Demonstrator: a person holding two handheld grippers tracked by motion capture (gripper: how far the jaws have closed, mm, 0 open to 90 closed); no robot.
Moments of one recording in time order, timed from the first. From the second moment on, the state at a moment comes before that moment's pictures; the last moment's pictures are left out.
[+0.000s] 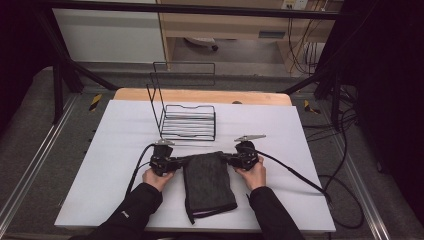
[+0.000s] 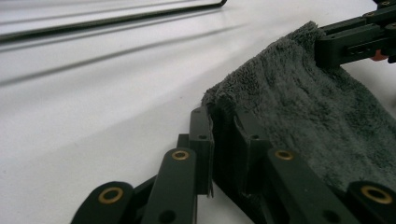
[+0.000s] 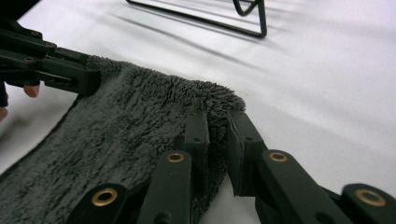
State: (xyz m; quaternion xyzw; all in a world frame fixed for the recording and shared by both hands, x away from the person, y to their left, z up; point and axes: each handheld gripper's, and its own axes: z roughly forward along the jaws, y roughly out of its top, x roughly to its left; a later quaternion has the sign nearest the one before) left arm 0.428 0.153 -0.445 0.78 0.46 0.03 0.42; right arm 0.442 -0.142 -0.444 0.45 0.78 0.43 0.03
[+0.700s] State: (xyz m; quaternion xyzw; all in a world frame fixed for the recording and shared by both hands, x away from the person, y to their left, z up) left arm 0.397 0.155 -0.397 0.77 0.41 0.08 0.48; right arm 0.409 -0.153 -0.400 0.42 0.75 0.50 0.06
